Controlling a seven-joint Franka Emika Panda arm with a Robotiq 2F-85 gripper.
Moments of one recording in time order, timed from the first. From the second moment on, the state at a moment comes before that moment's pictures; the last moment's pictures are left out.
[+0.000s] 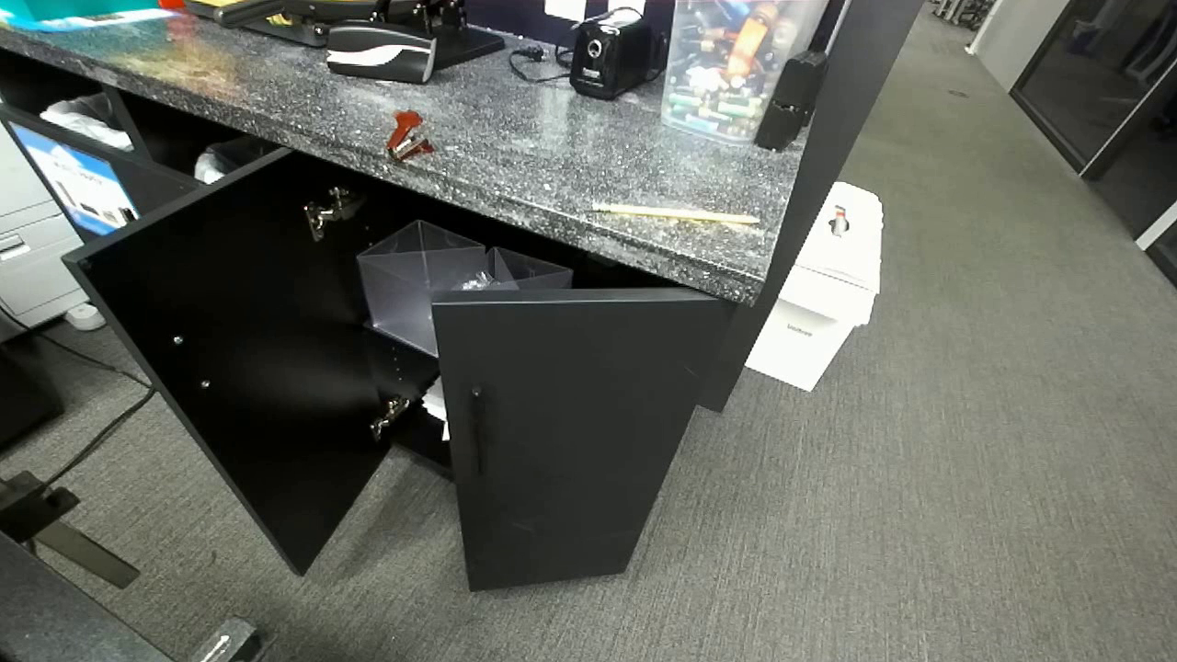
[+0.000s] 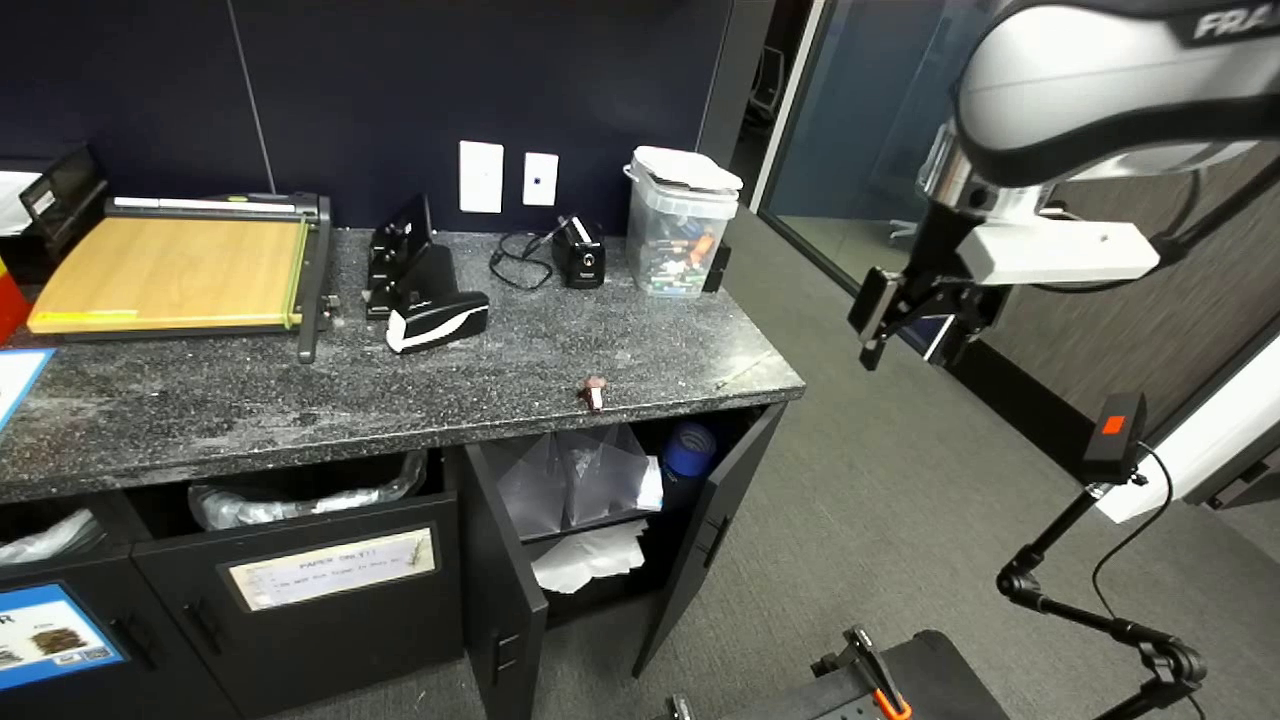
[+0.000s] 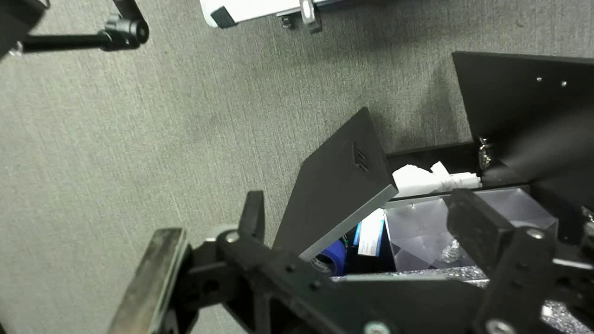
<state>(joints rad) -0.10 -0.22 0.01 -2.13 -0.17 1.90 0.13</state>
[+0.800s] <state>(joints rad) -0.11 0.46 -0.07 -1.85 -0.18 2.19 -0.12</state>
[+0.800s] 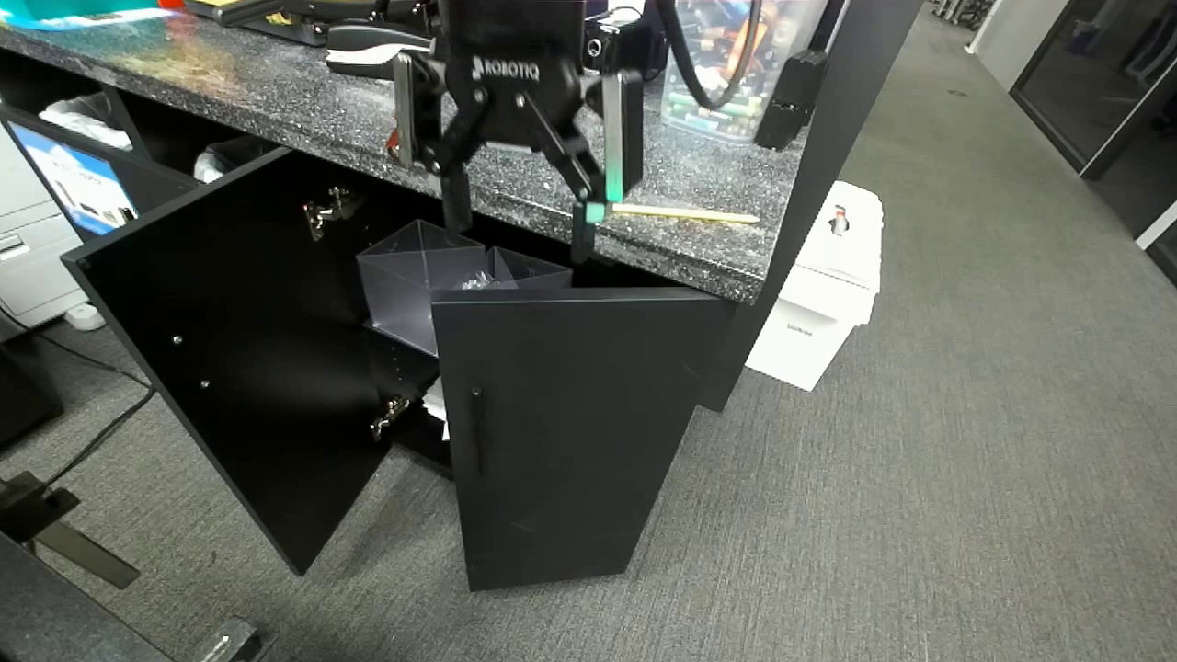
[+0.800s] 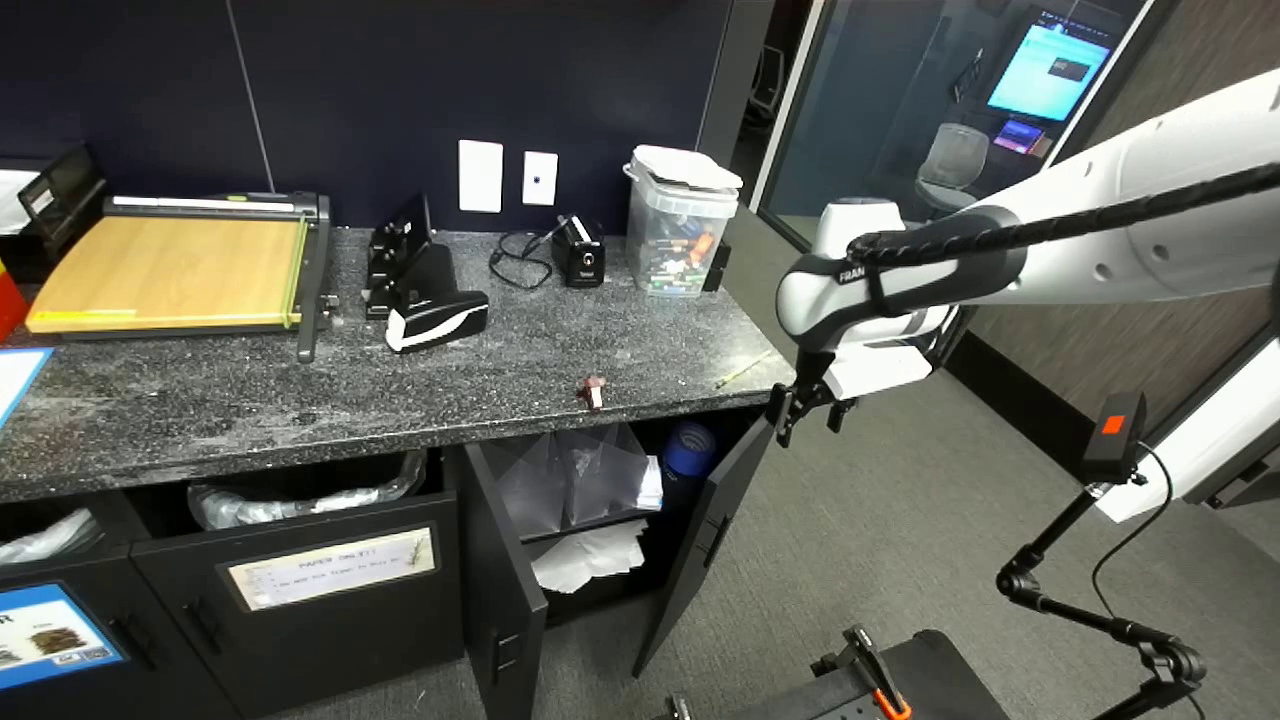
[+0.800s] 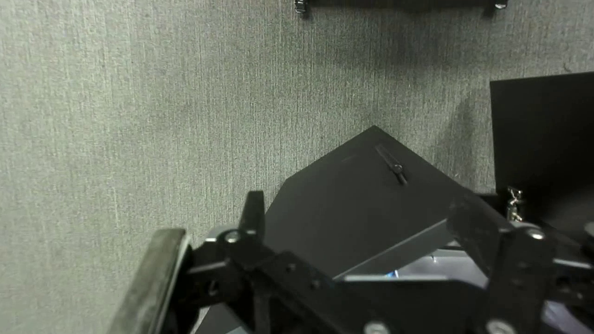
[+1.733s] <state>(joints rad) -0.14 0.99 -0.07 -1.61 -0.26 2.29 -0.30</state>
